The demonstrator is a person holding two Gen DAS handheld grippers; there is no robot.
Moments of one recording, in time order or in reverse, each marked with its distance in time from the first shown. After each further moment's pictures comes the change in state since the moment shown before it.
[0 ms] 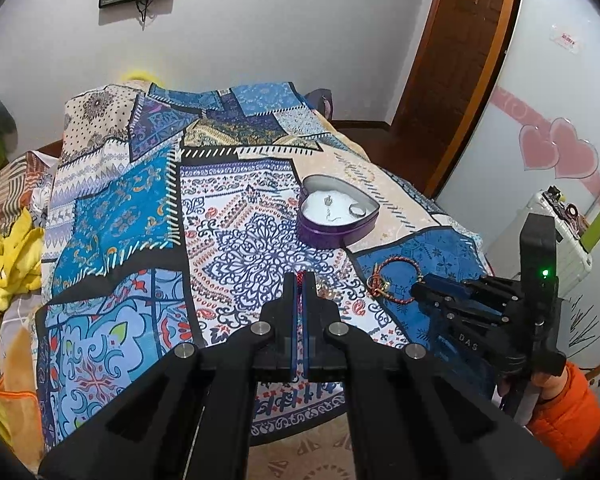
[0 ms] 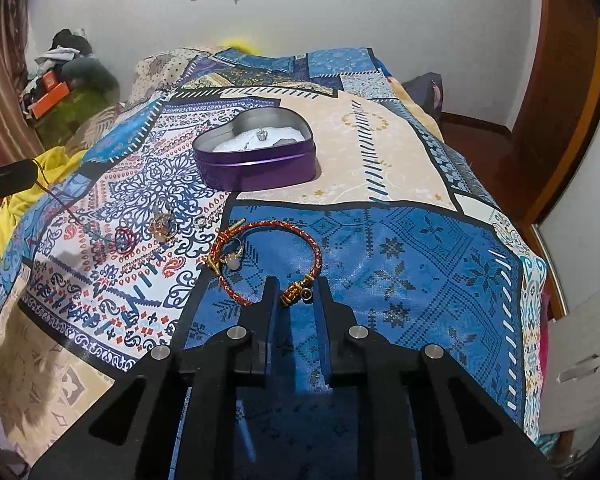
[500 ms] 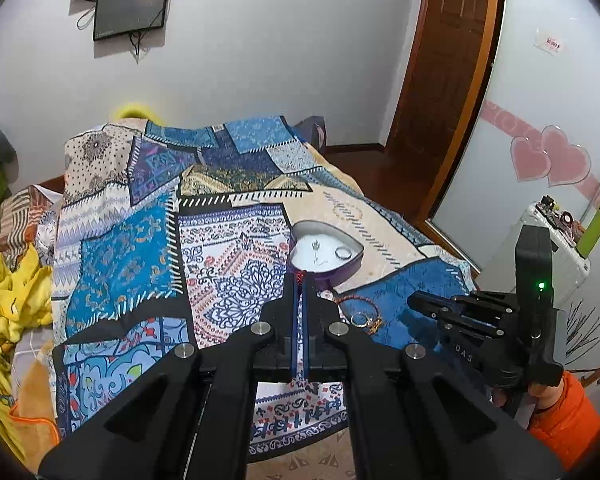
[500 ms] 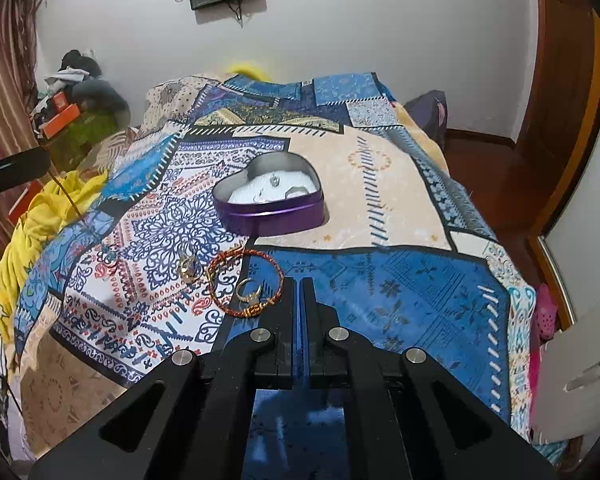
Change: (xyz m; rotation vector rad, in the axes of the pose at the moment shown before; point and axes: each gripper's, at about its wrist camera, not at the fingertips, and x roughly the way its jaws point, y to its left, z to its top) left arm -0.024 -0.014 0.027 0.044 -0.094 0.006; right arm -0.022 0.000 0.017 0.016 -0.072 0.034
